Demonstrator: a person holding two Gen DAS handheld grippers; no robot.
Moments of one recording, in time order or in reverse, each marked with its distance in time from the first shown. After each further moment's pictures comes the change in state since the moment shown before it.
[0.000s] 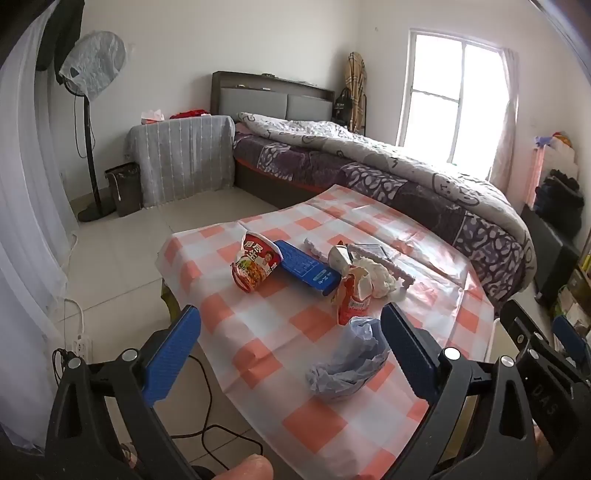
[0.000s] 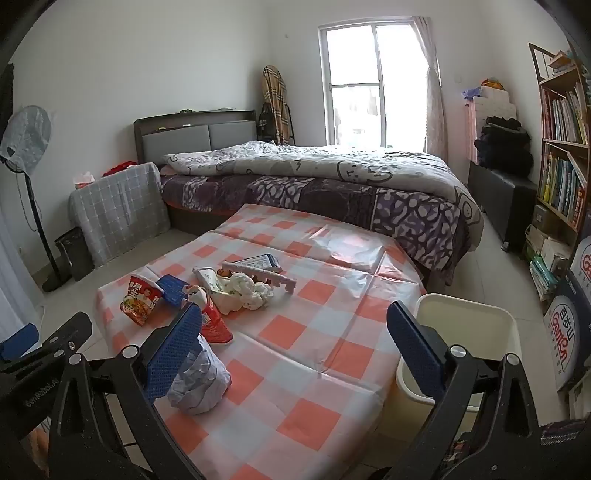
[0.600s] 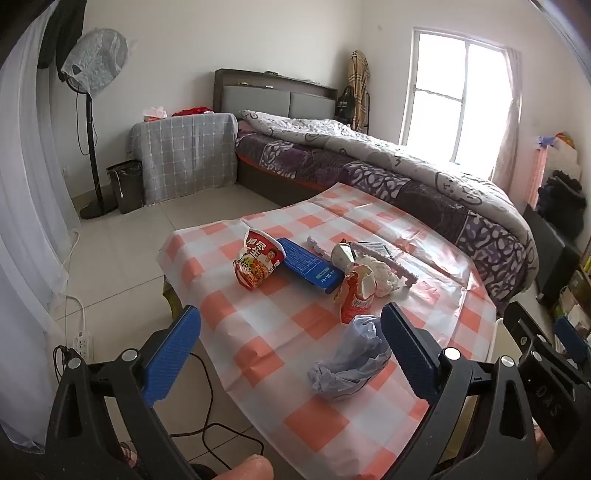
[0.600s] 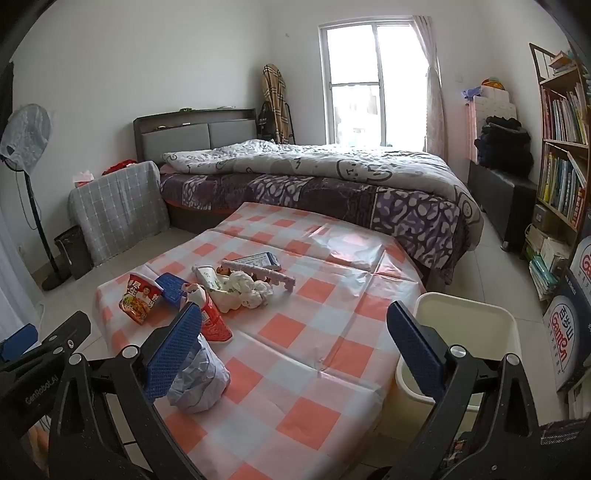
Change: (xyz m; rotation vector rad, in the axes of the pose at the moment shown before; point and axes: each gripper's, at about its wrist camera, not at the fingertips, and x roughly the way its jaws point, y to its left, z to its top) left arm 0.002 0.006 -0.004 -0.002 0.003 0.004; right arm -0.001 0.002 -0.001 0.002 0.008 0.002
